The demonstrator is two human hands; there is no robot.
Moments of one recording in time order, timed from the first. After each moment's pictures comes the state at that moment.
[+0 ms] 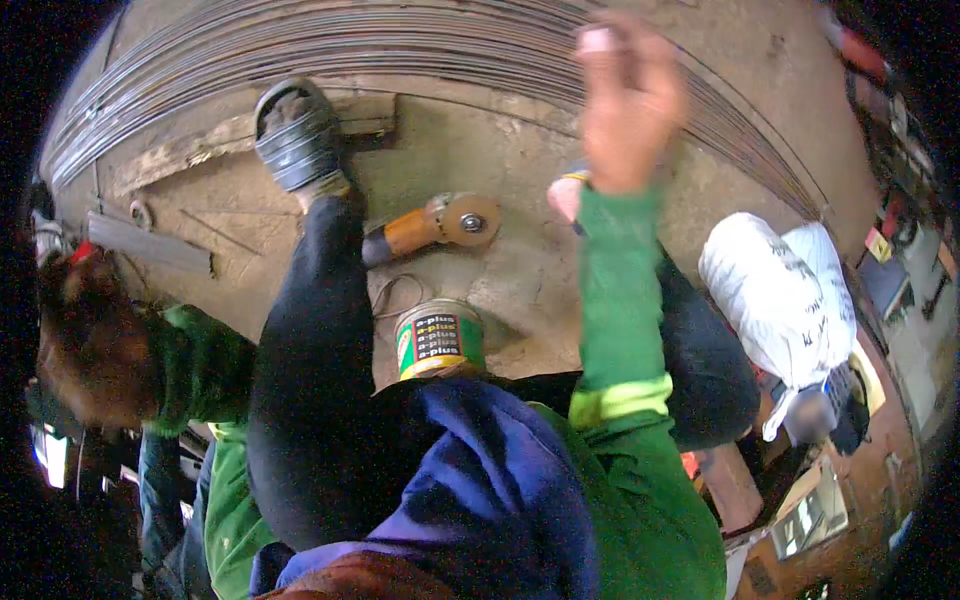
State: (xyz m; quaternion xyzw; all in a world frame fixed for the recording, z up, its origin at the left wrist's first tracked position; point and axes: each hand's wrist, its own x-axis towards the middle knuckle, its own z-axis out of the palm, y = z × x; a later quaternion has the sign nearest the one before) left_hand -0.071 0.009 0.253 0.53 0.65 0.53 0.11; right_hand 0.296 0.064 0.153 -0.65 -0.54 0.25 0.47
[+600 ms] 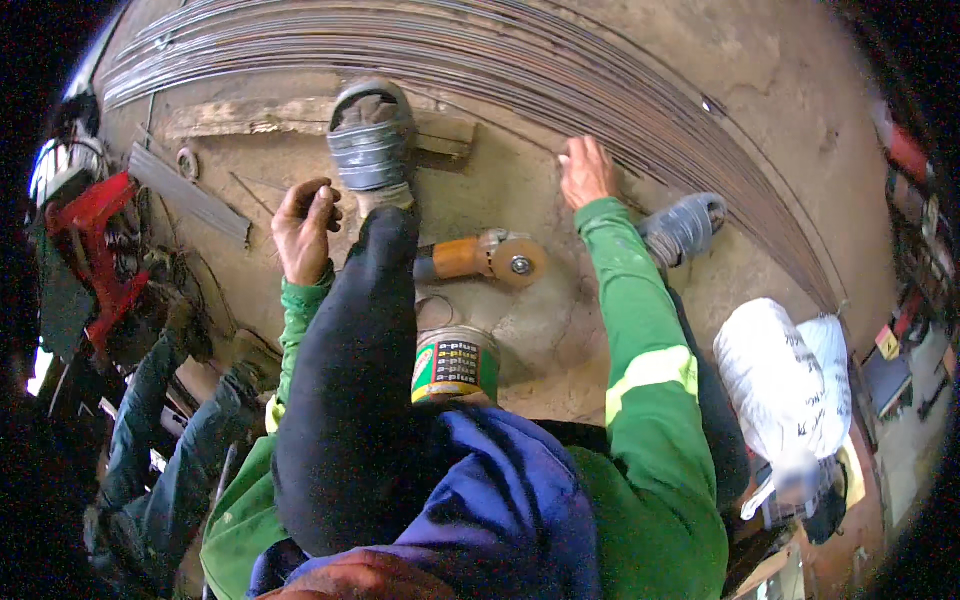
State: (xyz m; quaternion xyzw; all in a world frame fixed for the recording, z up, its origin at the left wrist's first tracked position) left_hand -0.047 -0.065 0.083 0.27 0.74 0.41 0.45; right_hand 0.322 0.022 -0.051 -0.57 -0.79 0.22 0.05
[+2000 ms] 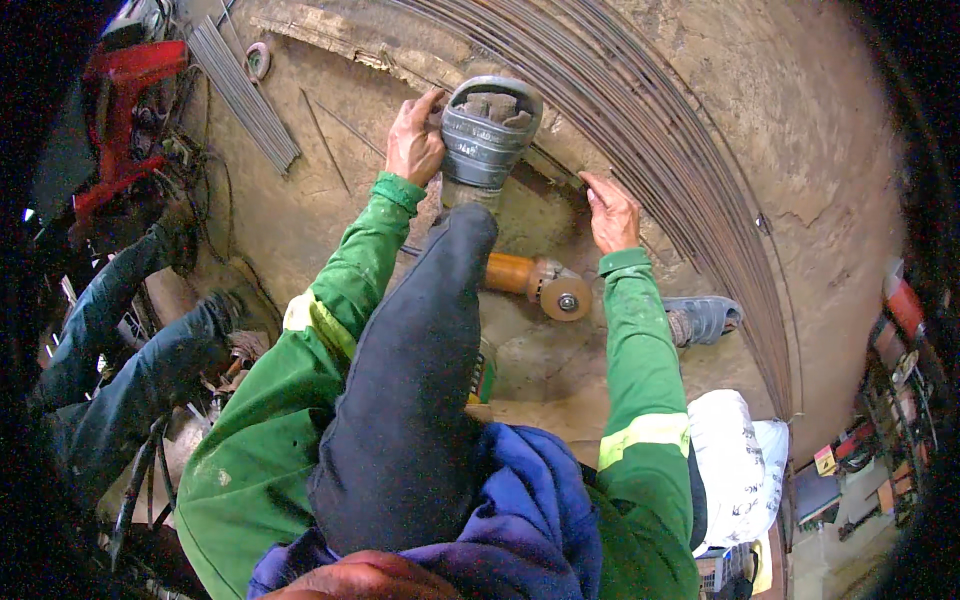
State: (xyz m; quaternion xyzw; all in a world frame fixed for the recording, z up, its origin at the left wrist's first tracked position) left_hand -0.074 -0.033 -0.017 0.45 0.81 0.32 0.21; right_hand 0.234 0.036 -0.026 -0.48 -0.75 0.45 0.11
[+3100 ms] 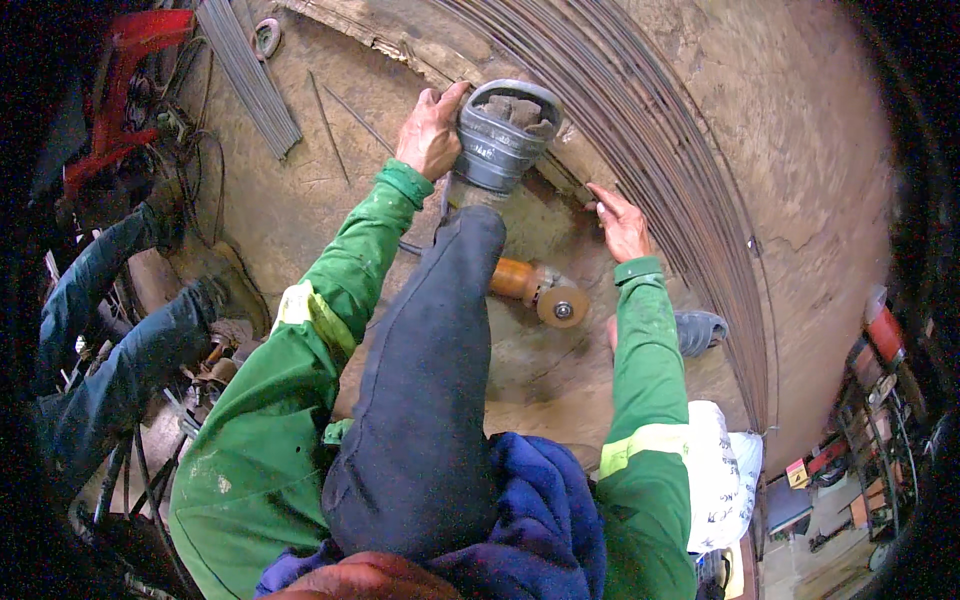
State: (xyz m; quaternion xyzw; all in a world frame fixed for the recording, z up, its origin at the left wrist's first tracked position) left_hand -0.080 -0.028 -0.013 0.48 0.81 0.25 0.25; right_hand 0.246 0.055 -0.025 -0.48 -0.67 0.57 -0.01
